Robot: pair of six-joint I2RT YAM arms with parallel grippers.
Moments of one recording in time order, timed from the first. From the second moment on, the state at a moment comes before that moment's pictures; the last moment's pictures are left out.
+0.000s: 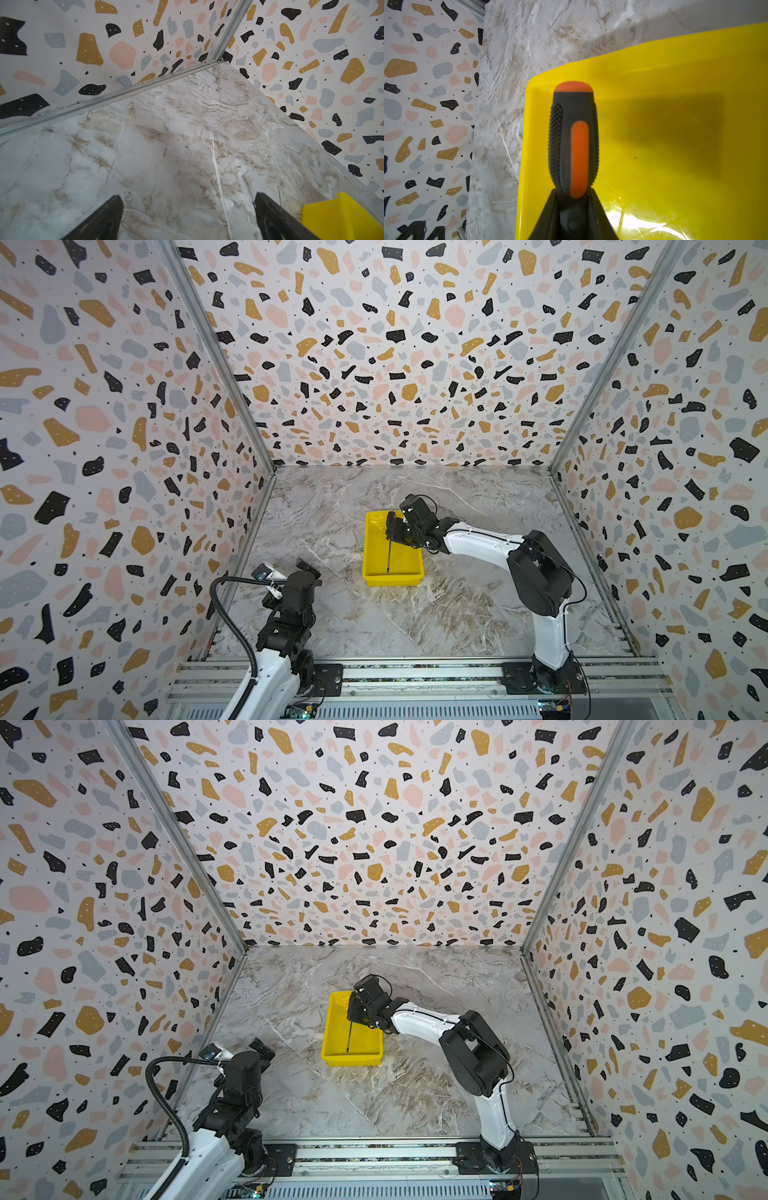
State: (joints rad) left arm -0.20 0.51 0.20 -0.24 -0.64 -0.79; right arm 0.81 2.01 1.43 -0.15 -0.12 0.88
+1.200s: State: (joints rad) left arm -0.20 0.50 0.20 -0.24 -0.65 -0.79; right arm 0.81 2.11 1.45 -0.13 -0.17 0.91
